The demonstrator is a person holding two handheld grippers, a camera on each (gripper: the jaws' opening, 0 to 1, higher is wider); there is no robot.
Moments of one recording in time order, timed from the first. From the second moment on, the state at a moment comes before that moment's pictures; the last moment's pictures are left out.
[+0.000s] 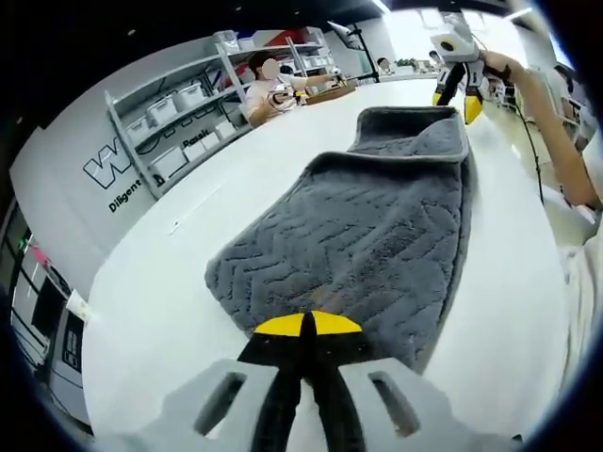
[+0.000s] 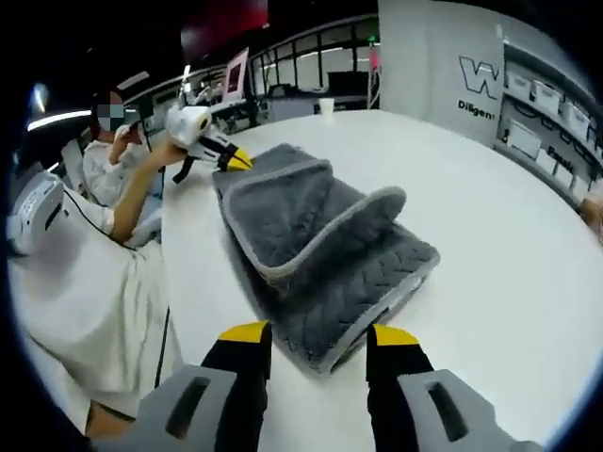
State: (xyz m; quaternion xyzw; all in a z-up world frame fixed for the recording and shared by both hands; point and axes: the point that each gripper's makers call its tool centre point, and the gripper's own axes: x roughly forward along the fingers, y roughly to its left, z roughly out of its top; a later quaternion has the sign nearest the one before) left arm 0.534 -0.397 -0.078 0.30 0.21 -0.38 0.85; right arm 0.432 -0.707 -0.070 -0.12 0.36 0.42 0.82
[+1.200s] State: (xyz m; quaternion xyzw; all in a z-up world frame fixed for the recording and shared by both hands) left arm 0.522 -0.397 -0.078 0.29 0.21 -0.38 0.85; right arm 0.444 -0.715 -0.042 -0.13 0.31 0.40 0.85
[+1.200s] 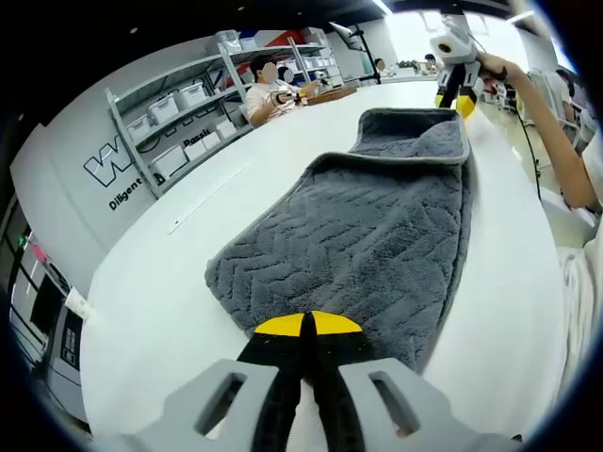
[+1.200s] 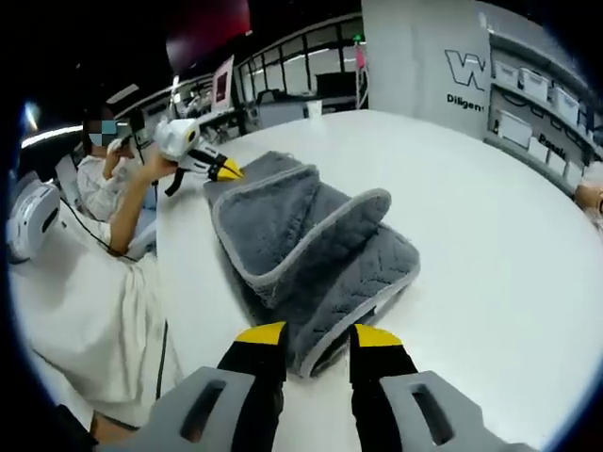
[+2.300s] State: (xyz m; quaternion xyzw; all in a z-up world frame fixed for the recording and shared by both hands) left arm 0.528 -0.397 -0.078 0.29 0.22 -0.38 0.85; right arm 0.450 -0.632 0.016 -0.23 0.18 0.45 0.85
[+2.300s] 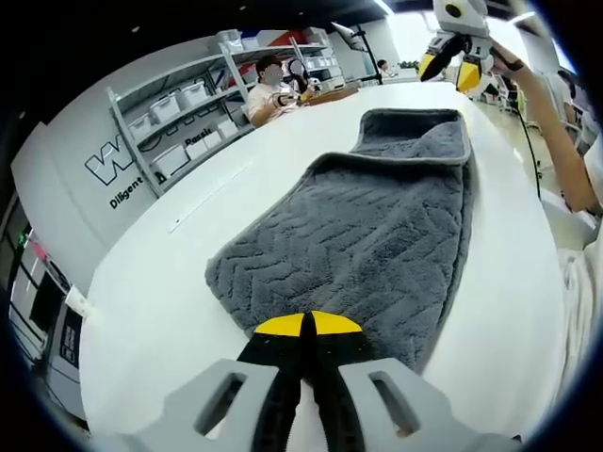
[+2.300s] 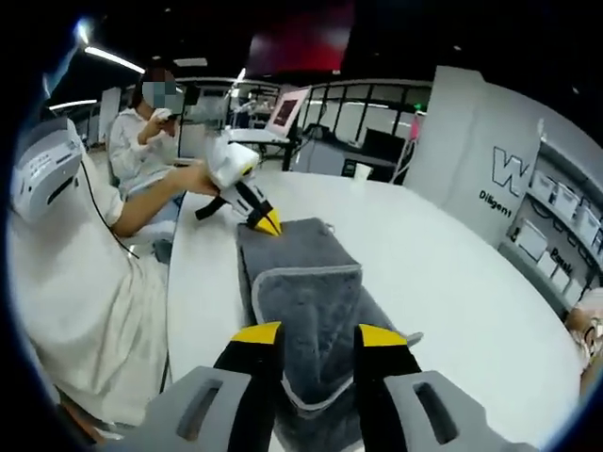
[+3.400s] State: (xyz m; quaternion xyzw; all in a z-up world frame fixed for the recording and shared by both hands) left arm 0.536 -0.396 -0.079 0.27 0.22 -0.37 0.86; right arm 0.451 -0.591 0.014 -0.29 0.17 0.46 0.82
